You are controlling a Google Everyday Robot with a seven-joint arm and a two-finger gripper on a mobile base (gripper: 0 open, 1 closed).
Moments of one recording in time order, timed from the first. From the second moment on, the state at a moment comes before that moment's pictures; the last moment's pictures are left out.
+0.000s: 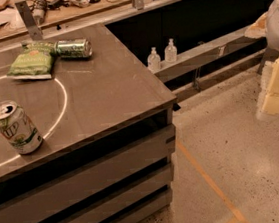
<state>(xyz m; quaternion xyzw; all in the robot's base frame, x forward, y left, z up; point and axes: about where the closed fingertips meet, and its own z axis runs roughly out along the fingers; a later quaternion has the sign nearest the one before) 0.438 -0.216 0.977 -0.60 0.78 -0.04 0.16</state>
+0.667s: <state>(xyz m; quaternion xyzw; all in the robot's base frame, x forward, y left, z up) 0.453 -0.193 0.975 -0.63 0.76 -0.03 0.17</state>
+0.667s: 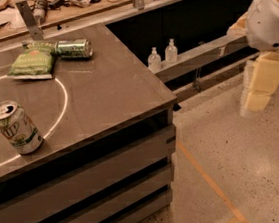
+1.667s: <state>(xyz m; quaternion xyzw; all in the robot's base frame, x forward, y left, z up) 0.586 -0.045 0.994 -0.73 0.66 -0.03 0.19</state>
